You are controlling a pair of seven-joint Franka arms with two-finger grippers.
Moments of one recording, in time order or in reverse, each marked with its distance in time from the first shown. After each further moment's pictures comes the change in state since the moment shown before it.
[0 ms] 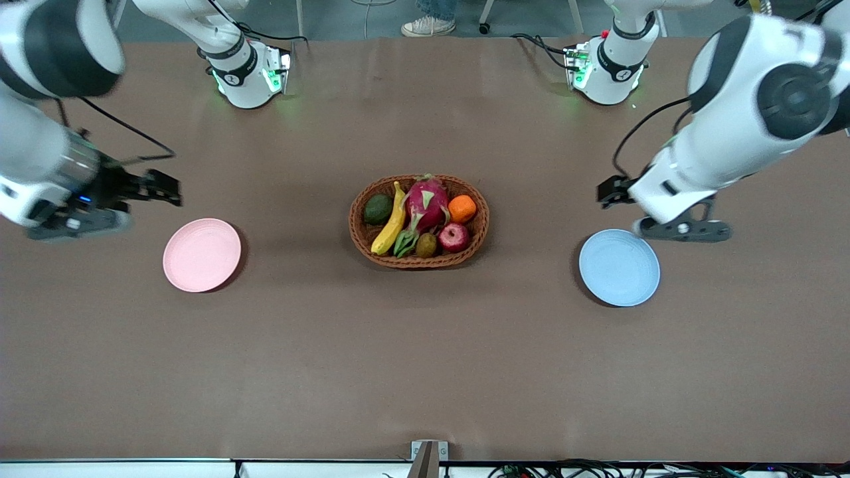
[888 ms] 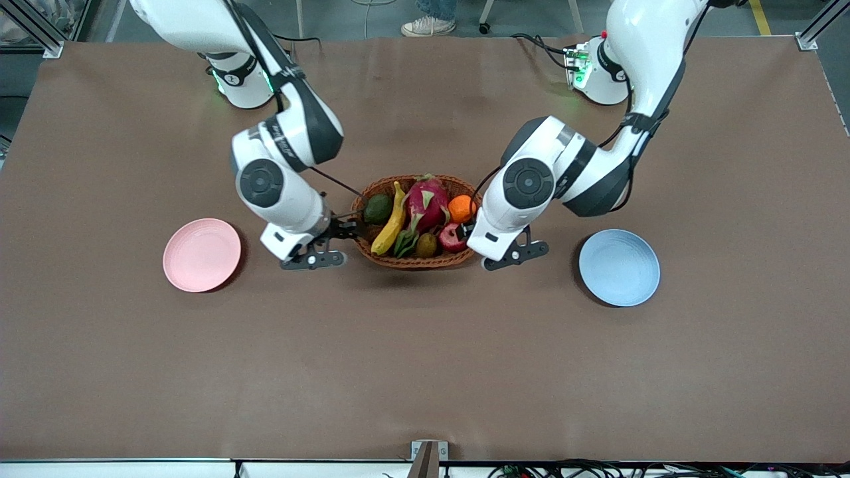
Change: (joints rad) left arm -0.293 0.336 -0.007 0.008 0.000 0.337 -0.627; right arm 0.395 0.306 0.006 -0.129 0.121 0.542 0.443
